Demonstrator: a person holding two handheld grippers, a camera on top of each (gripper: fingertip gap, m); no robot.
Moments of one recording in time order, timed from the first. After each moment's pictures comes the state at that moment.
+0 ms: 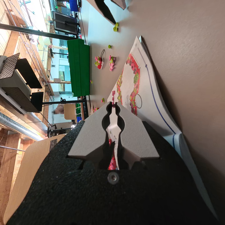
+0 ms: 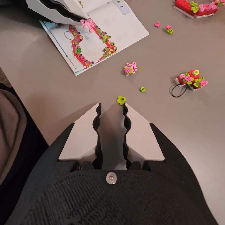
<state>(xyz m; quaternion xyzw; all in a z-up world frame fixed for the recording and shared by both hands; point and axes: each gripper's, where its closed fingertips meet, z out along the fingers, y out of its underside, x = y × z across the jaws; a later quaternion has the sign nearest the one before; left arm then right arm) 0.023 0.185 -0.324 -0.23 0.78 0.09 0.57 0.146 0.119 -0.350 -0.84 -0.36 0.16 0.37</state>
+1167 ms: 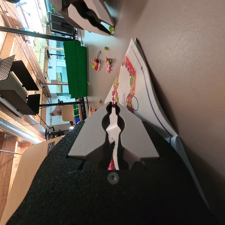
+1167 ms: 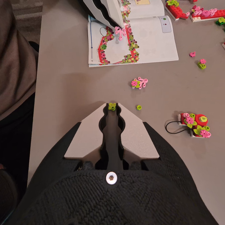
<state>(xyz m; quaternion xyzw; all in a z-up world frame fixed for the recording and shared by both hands) 0.025 0.182 -0.330 -0.23 0.79 0.08 0.56 0.144 0.132 -0.350 -0.71 -0.56 0.27 0.33</state>
